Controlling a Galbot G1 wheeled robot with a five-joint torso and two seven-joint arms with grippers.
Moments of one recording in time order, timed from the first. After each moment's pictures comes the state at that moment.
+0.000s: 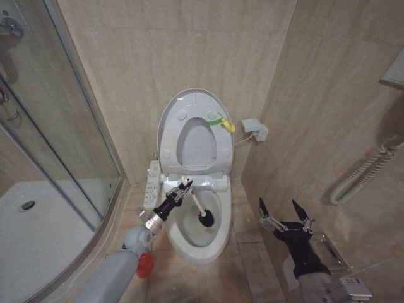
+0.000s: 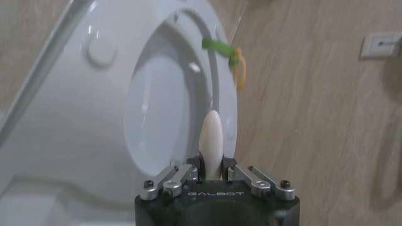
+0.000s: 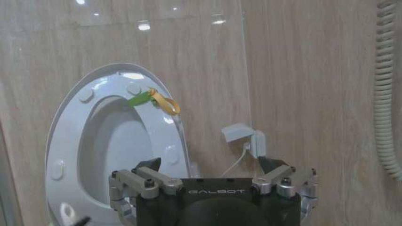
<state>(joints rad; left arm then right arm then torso) 0.80 -1.21 -0.02 -1.26 -0.87 -0.36 0.64 -1.85 1.38 0.57 2.50 0.28 -0.02 0.17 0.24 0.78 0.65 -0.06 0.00</state>
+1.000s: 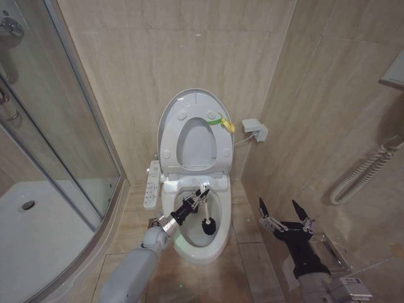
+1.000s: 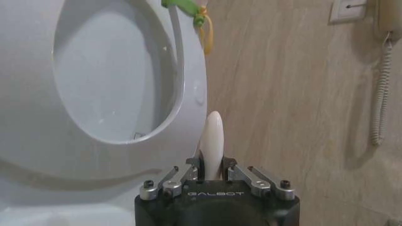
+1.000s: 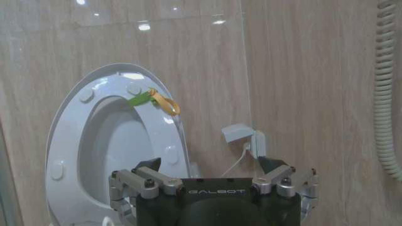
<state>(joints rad) 0.75 -1.35 0.02 -1.09 -0.72 -0.45 0.72 -1.85 1.38 0.57 2.50 0.28 -0.02 0.17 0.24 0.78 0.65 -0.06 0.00</state>
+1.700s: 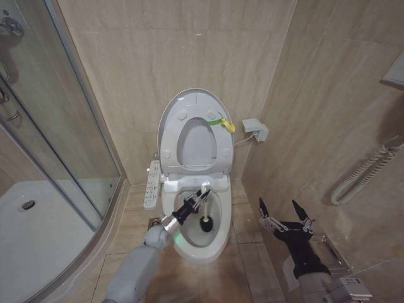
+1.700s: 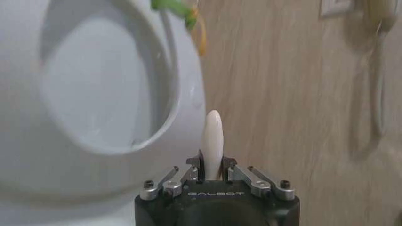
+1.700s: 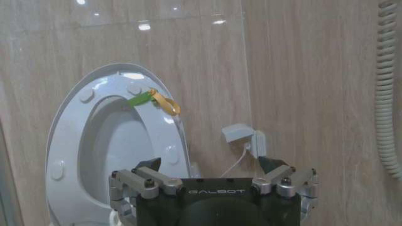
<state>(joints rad) 0.70 -1.41 -0.01 -1.02 -0.65 -0.53 0.75 -1.85 1.38 0.57 2.50 0.28 -0.02 0.17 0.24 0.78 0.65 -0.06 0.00</state>
